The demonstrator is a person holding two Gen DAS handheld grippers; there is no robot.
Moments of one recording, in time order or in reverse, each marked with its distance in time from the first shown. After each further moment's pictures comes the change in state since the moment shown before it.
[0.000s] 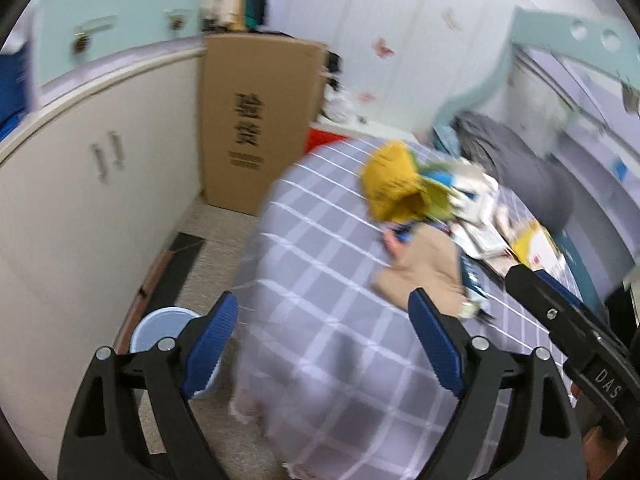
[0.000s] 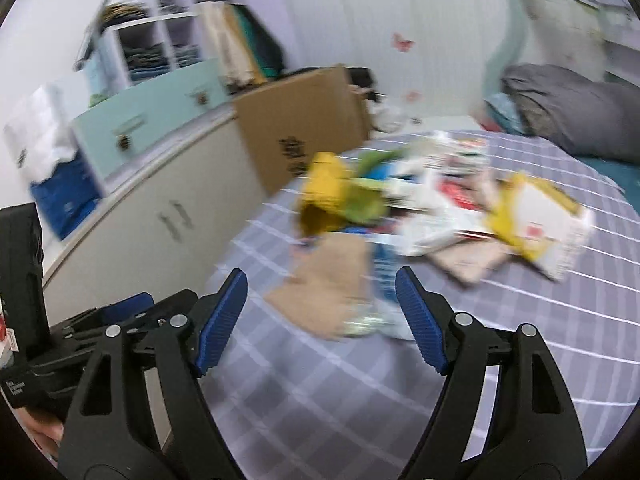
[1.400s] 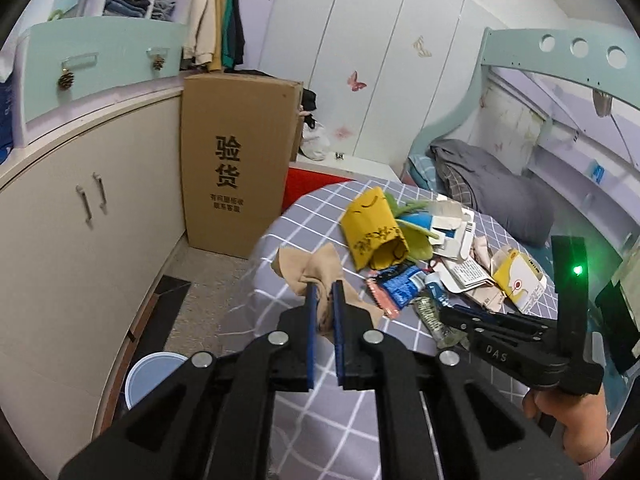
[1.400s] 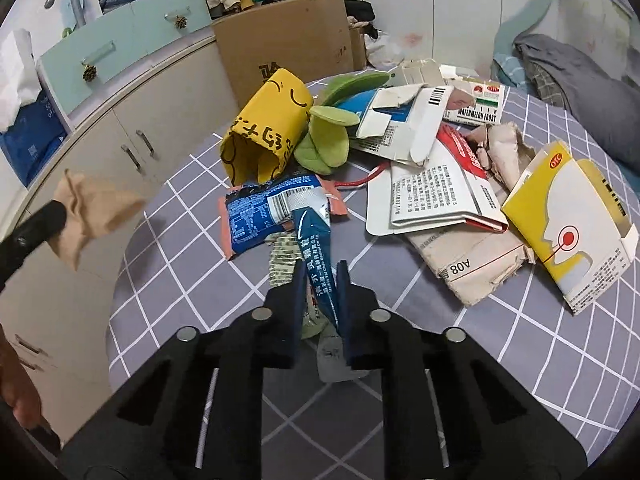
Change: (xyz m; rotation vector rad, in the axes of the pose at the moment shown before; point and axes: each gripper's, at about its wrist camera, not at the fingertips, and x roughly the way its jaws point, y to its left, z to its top) left arm -0.023 0.021 0.018 0.037 -0.159 -0.046; right arm 0.074 -0.020 -0.001 -0.116 0.261 -0.052
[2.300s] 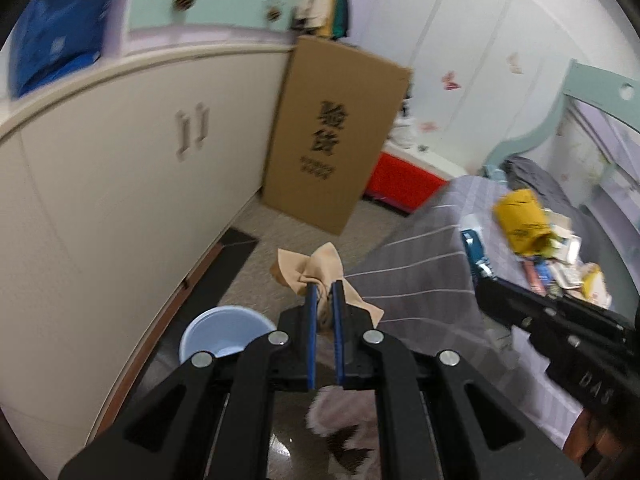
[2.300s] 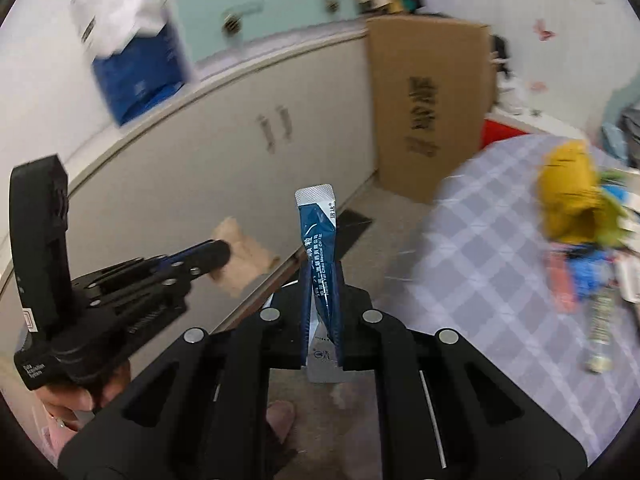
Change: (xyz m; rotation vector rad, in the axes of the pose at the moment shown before) left arm -0.009 0.177 -0.050 -0.235 0.087 0.180; right arm 0.033 0.226 -0.003 -0.289 0.020 0.300
